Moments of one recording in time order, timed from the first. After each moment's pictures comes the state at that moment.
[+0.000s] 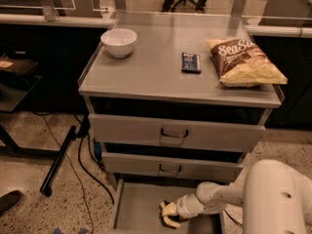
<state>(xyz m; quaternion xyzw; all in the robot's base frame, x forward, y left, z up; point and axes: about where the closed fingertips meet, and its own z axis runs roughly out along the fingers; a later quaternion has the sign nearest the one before) 0.476 -0.080 0.197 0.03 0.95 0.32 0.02</state>
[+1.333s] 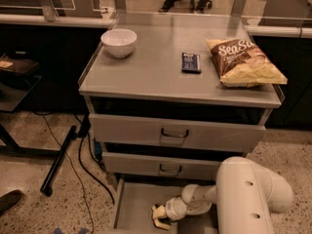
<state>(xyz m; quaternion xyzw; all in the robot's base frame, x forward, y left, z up) 0.482 -0.030 0.136 0.02 0.95 0.31 0.00</state>
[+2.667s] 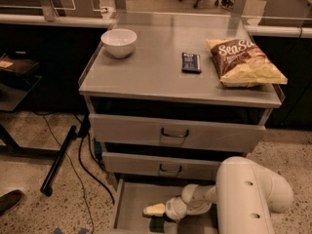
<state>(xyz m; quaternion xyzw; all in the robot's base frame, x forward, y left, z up) 0.482 -0.030 0.136 0.02 0.95 0.31 0.00</state>
